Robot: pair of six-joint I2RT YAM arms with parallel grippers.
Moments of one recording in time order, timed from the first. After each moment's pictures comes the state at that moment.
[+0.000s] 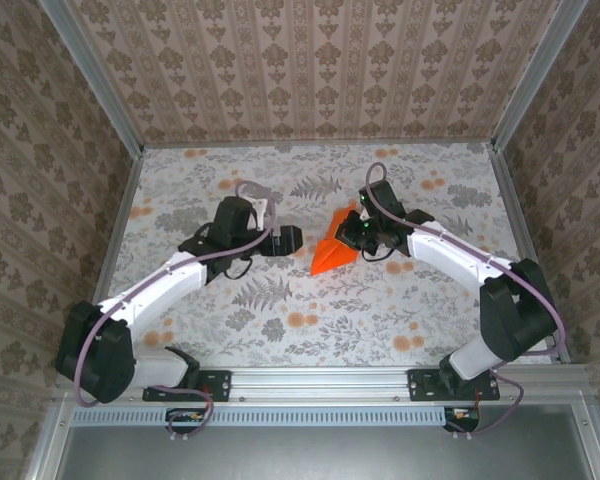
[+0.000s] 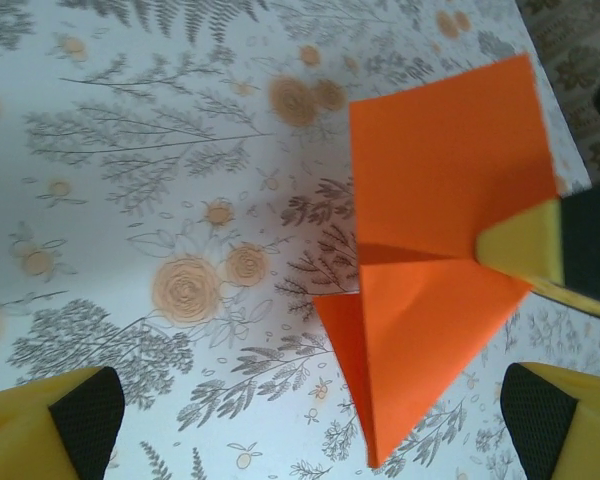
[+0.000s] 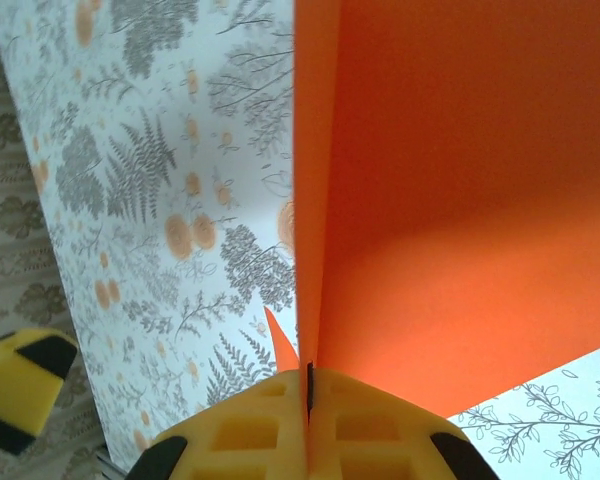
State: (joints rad) left arm -0.60 1.30 0.84 -0.20 0.29 -0.47; right arm 0.47 1.55 1.07 -0.41 -0.29 0.99
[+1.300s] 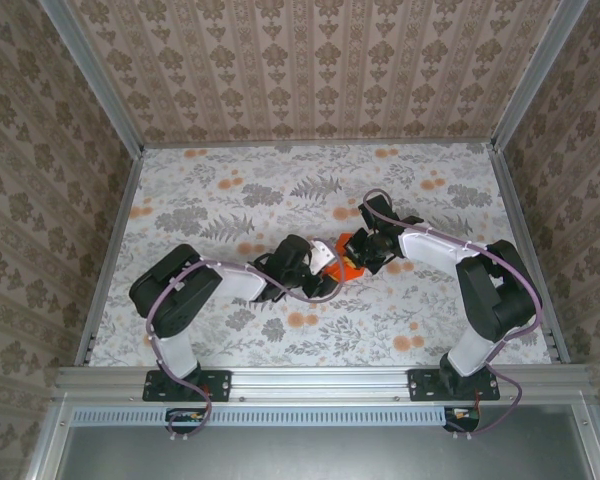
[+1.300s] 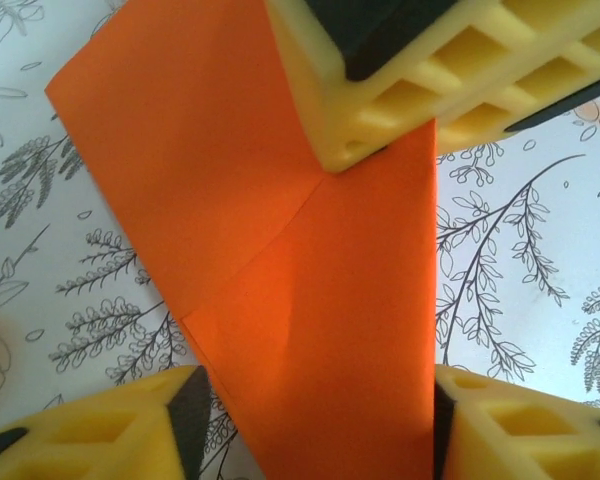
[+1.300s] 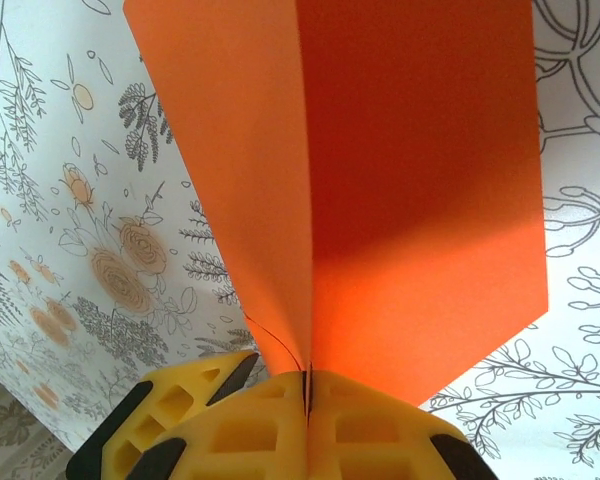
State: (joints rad) left arm -0.86 1.79 0.75 0.35 0.24 0.07; right arm 0.43 1.67 1.00 -0.45 -0.30 1.26
